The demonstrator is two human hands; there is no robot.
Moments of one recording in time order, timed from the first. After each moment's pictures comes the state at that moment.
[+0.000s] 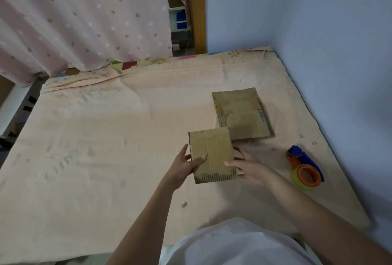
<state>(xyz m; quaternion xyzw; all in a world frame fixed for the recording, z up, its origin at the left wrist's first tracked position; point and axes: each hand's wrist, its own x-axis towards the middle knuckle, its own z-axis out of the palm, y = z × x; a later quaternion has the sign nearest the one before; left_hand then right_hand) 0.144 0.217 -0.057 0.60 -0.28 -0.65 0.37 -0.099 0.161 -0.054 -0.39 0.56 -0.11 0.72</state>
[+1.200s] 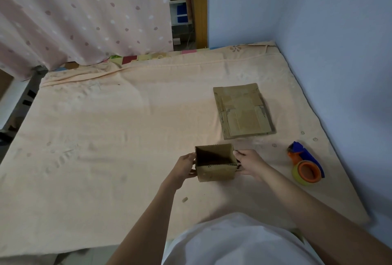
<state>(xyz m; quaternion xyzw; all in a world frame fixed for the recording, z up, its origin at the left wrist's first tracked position) 0.140 0.223 -0.074 0.67 -0.26 -0.63 0.29 -0.093 0.163 -0.052 -0.43 0.63 -0.12 0.63</state>
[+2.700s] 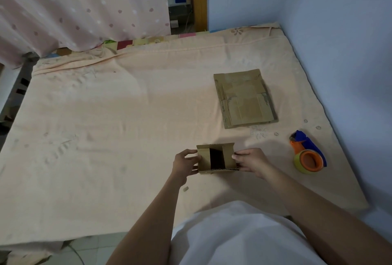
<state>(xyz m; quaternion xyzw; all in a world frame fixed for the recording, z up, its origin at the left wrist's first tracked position) 0.134 0.239 -0.098 0.71 -0.16 -0.60 0.34 -0.104 0.174 -0.096 -0.35 0.67 -0.14 0.64</state>
